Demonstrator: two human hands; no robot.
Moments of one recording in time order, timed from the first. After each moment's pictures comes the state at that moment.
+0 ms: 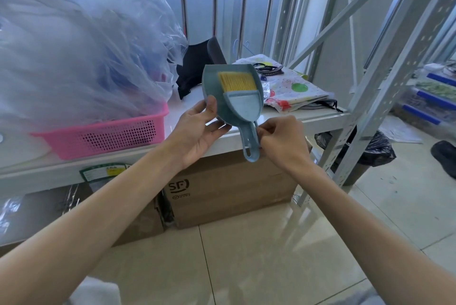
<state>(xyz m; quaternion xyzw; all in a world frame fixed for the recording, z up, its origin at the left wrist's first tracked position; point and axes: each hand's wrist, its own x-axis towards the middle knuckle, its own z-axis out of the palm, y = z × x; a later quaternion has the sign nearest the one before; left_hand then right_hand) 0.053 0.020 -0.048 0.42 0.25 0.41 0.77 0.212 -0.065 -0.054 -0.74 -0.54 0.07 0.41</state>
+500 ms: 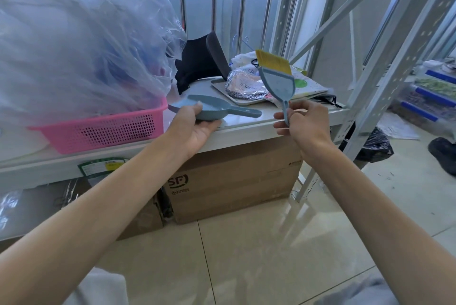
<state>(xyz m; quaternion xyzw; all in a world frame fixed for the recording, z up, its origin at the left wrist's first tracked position) 0.057 0.026 -0.047 0.17 0.30 0.47 0.81 0.238 -0.070 -0.037 -0.70 -0.32 0.22 0.60</state>
